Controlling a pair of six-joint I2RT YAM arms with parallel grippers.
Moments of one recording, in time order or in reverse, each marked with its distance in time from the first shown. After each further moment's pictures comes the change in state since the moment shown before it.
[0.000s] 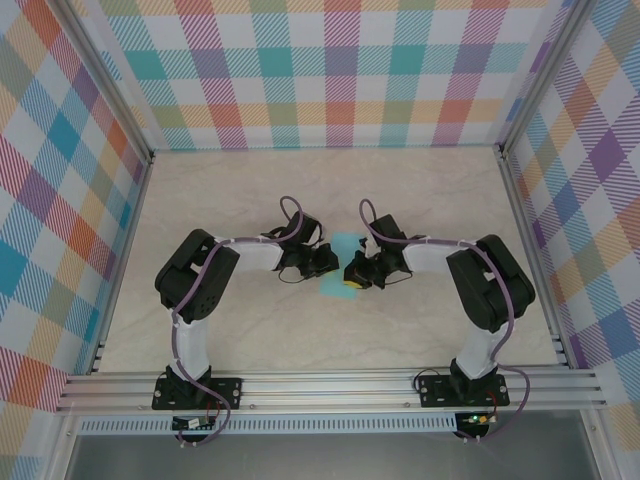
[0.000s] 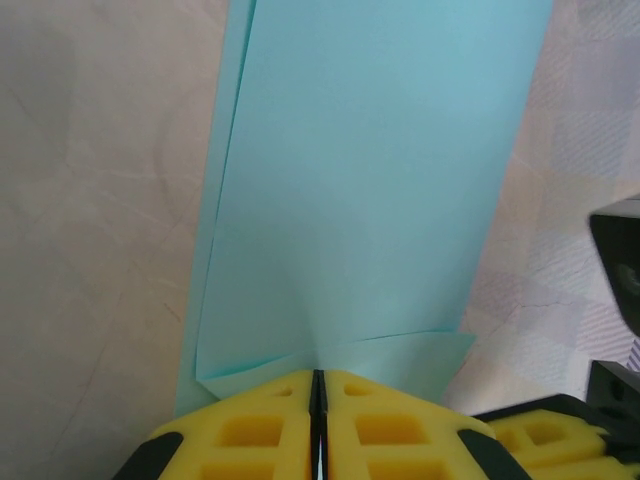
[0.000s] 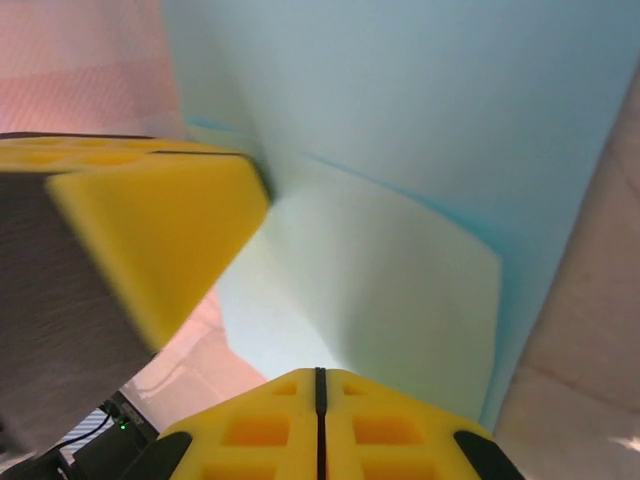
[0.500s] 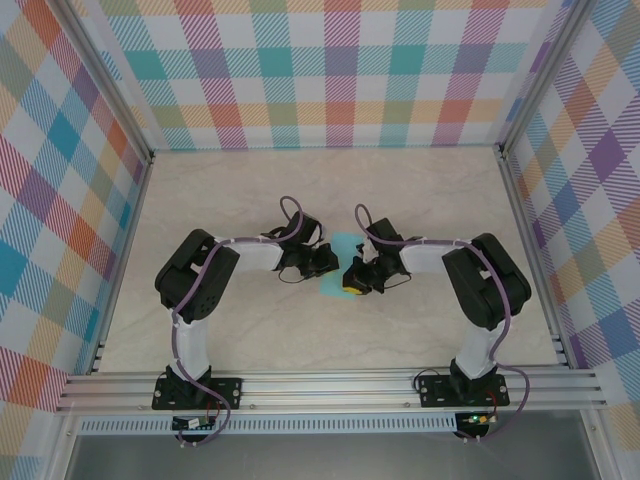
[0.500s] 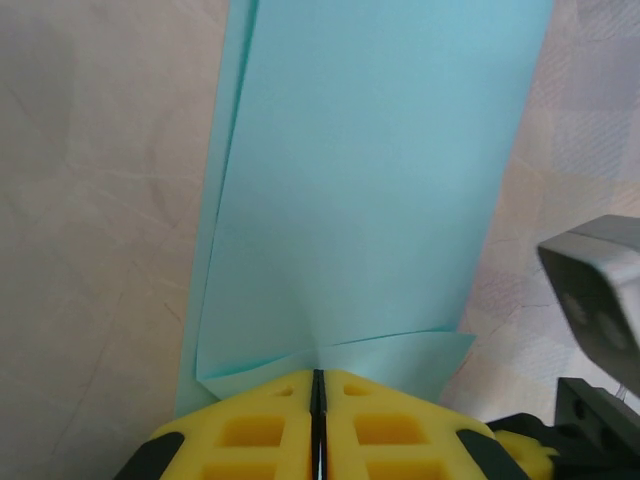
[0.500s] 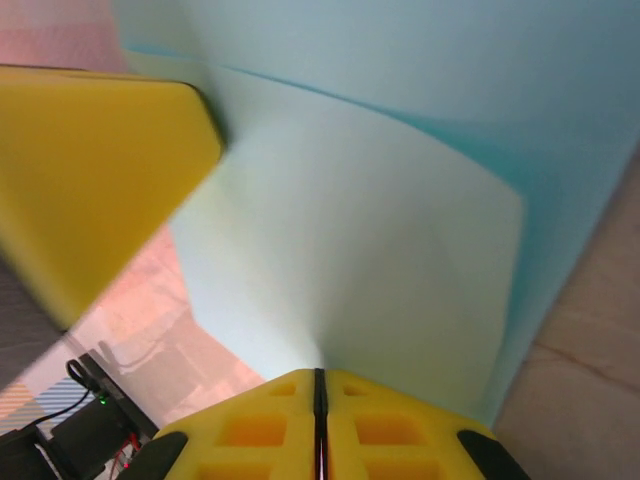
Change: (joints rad) left arm 0.000 0.000 0.000 0.000 0.000 0.000; right arm 0.015 0.040 -0.004 -0.034 -0.022 -0.047
